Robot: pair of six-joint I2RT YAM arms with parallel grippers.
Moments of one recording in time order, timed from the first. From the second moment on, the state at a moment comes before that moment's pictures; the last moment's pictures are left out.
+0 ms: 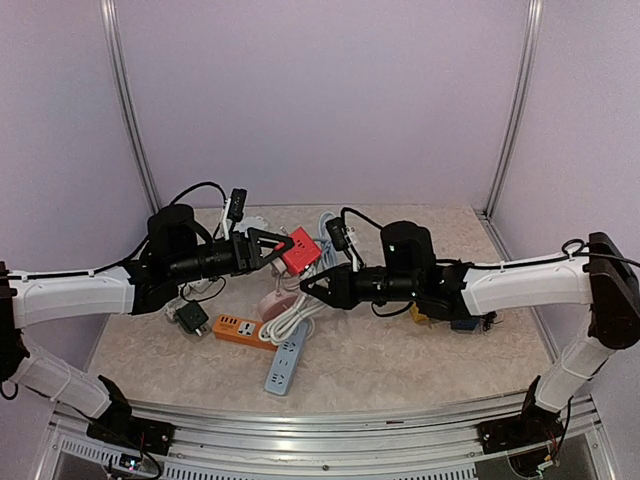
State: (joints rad) left arm -0.68 1.31 0.77 0.43 0.41 -0.73; right arm 0.95 1.61 0.97 0.38 -0.31 0.51
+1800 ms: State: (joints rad) left arm -0.68 1.32 0.79 0.41 0.39 -0.77; right arm 0.99 1.55 0.95 0.30 -0.10 0.51
